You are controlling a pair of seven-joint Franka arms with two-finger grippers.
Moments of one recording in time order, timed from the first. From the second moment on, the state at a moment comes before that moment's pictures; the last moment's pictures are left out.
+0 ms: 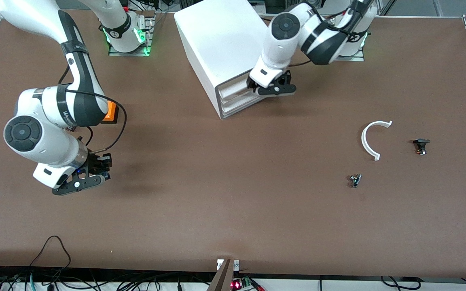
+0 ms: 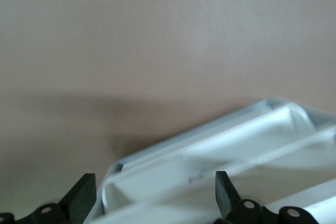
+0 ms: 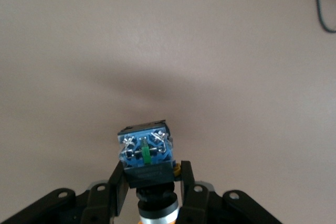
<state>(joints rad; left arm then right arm) -0.11 0.13 -0.72 -2.16 -0.02 2.22 -0.93 0.22 0.51 -0.08 -1.52 -0.05 2.00 -0.11</state>
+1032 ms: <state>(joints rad) 0.00 0.09 -0.26 -1.98 0.02 2.17 -0.30 0.11 0.44 -0.08 -2.05 0.00 2.56 -0.16</state>
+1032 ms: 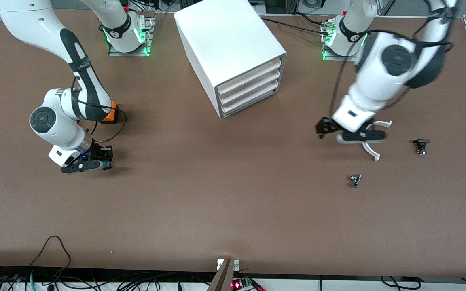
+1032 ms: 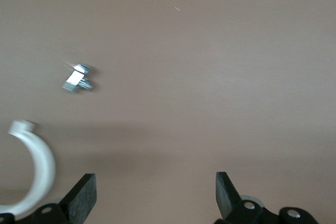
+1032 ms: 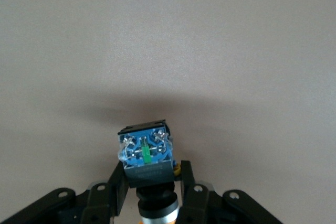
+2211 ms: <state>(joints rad) 0.00 -0.02 -0.02 -1.70 0.02 1.69 0.10 0.06 0.37 -0.01 -1.78 0.08 2.14 -0.06</state>
